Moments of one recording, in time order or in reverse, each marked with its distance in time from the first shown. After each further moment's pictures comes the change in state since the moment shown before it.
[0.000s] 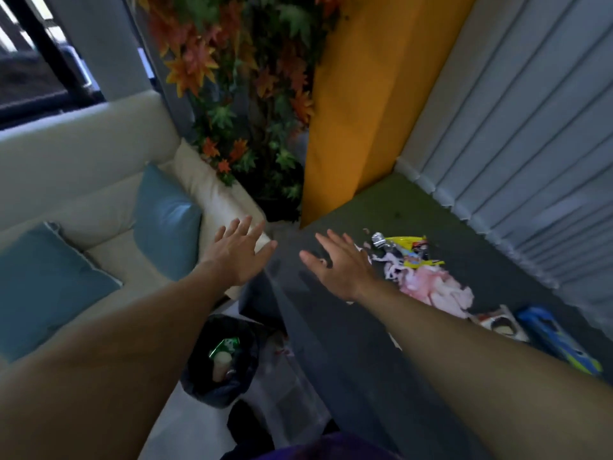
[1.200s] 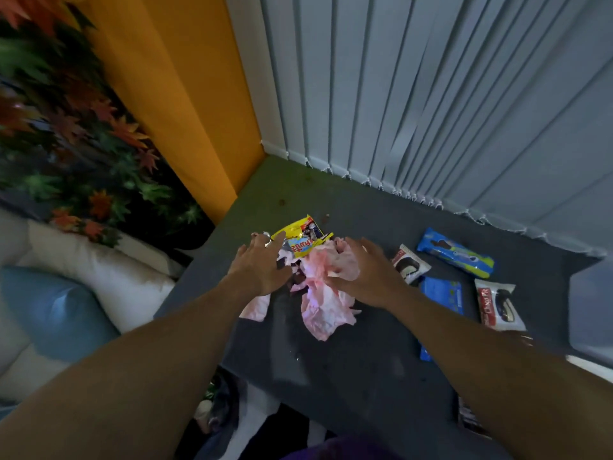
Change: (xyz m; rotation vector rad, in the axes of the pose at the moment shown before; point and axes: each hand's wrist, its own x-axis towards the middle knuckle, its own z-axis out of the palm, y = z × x) left_hand 0.090 0.262 0.058 0.197 -0.222 0.391; right_hand -0.102 0.241 -0.052 0.289 0.205 0.435
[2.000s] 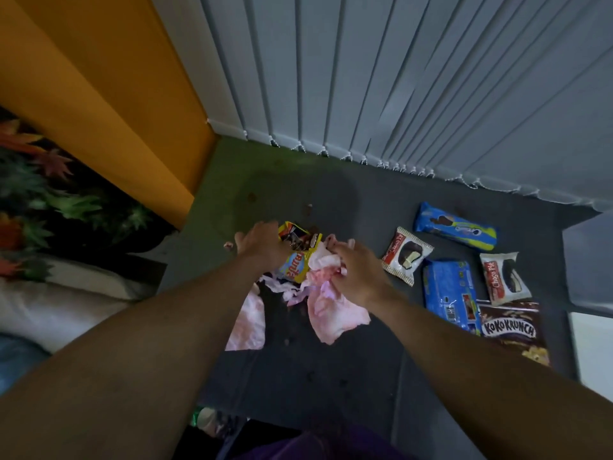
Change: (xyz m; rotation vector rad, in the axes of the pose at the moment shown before) left_hand 0.135 0.007 0.016 -0.066 -0.143 -0.029; right_hand 0.054 -0.002 0.047 0.001 0.104 0.161
